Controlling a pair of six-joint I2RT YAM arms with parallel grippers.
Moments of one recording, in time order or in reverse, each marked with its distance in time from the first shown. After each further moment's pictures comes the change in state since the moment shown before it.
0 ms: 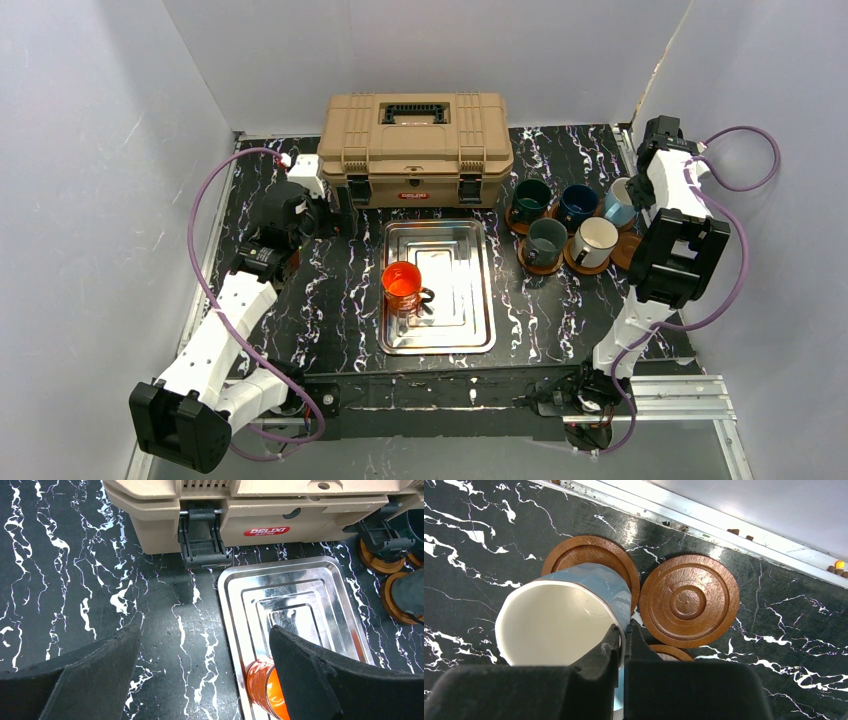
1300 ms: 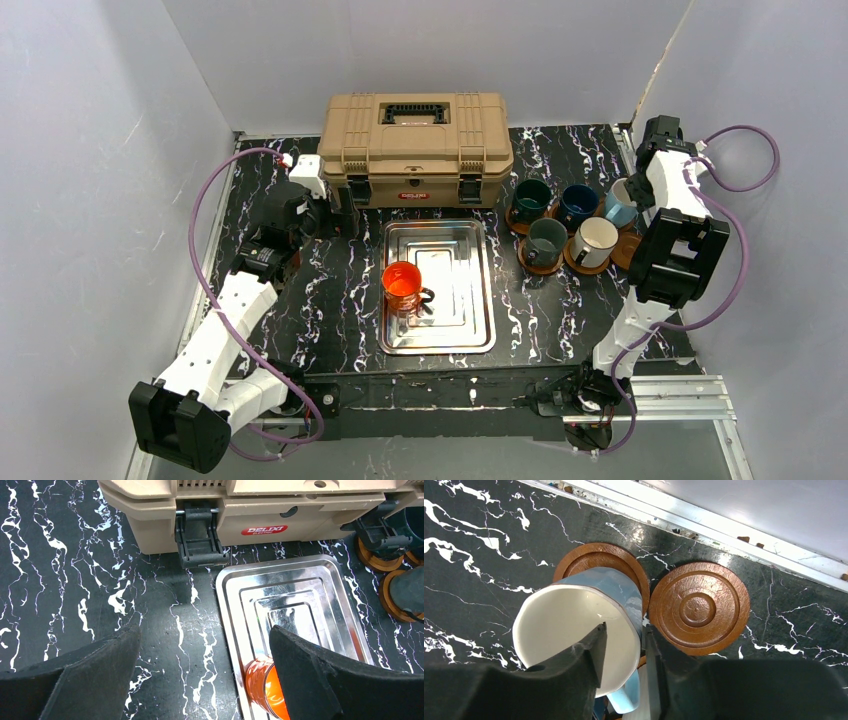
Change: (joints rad) left arm -0.008 0.000 0.000 0.000 0.000 0.002; right arm 0.002 0.001 -0.014 0.044 0.003 0.002
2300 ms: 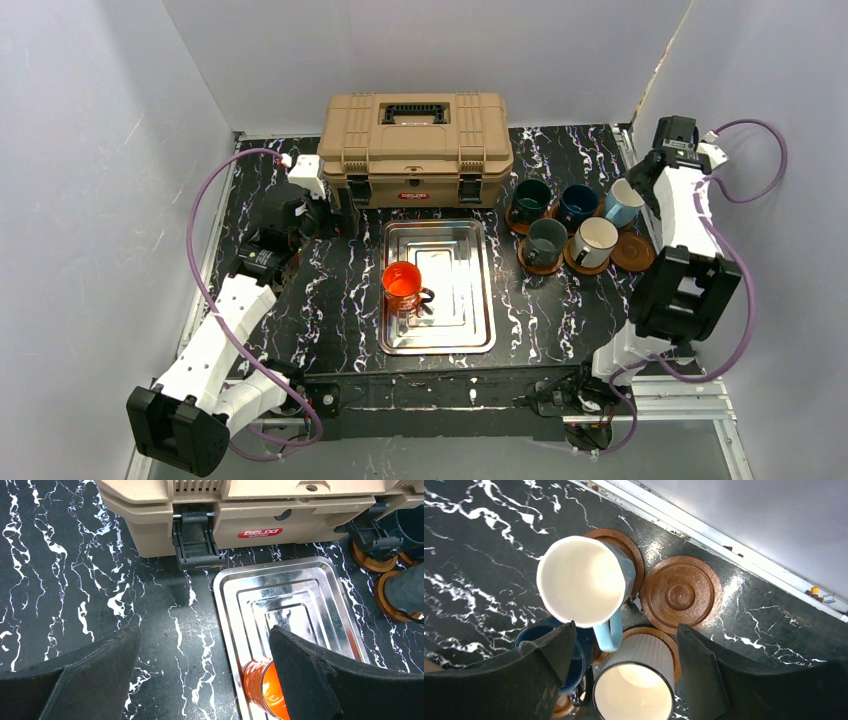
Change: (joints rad) left arm -0.007 -0.016 0.000 0.000 0.000 0.002; right arm 0.005 -0.225 -0.133 0.072 -0.025 -0.141
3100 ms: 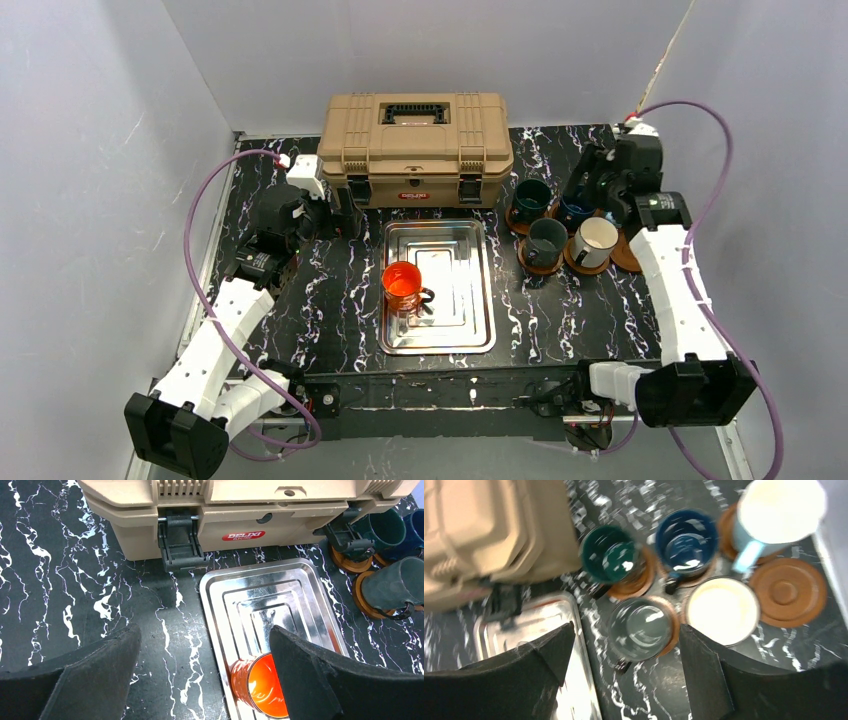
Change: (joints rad) left arm -0.001 -0.026 0.000 0.003 0.045 -0.030; right arm 0.286 -0.479 -0.231 0.105 -0.274 -0.338
